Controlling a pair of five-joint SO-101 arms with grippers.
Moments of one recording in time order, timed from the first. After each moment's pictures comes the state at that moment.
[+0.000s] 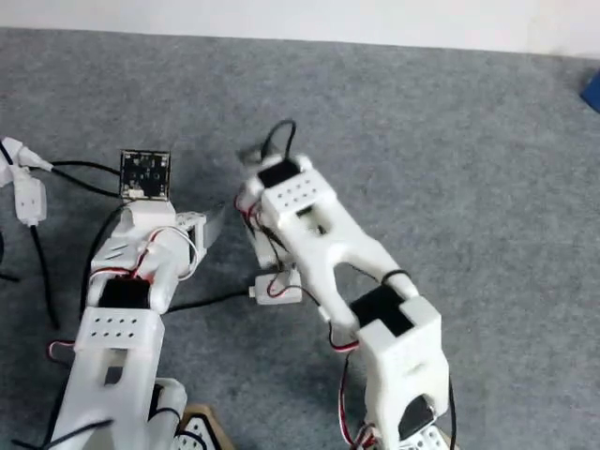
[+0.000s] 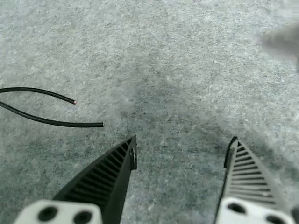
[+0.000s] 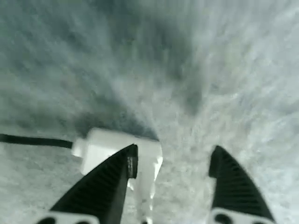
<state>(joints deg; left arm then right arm) -5.6 -50.2 68.1 27.1 -0.5 -38.5 24.3 -12.8 85.7 -5.4</state>
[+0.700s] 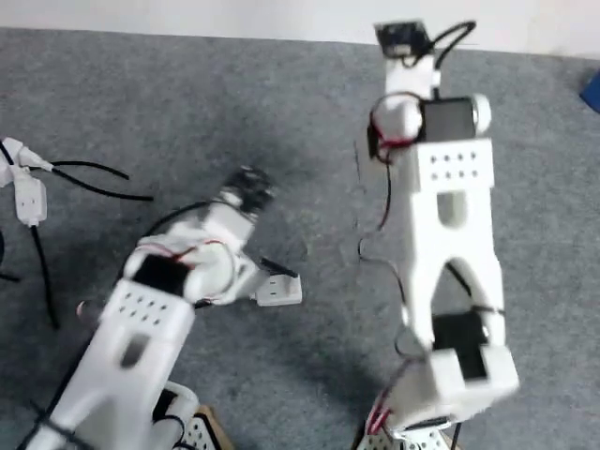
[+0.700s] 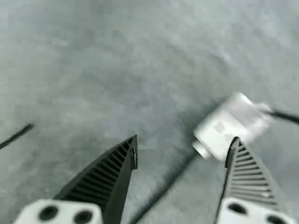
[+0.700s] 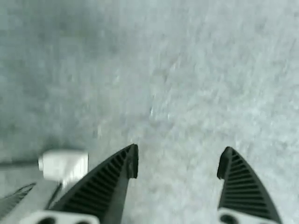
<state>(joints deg) 12.7 -41.3 52.8 58.3 -21.5 -14.0 1.9 -26.1 99.7 4.7</state>
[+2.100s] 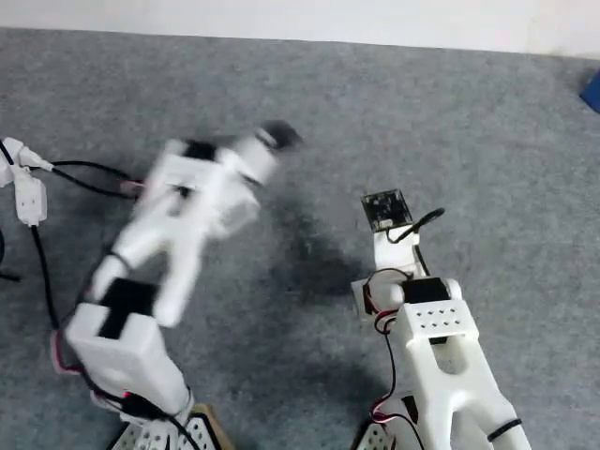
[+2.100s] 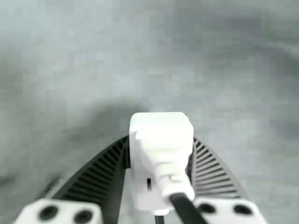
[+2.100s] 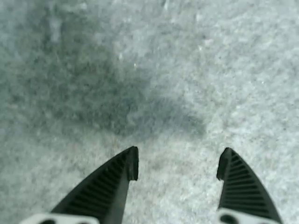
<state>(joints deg) -0.6 13.2 3.6 67.5 -37.7 -13.8 -39.3 66.0 48.4 9.0</state>
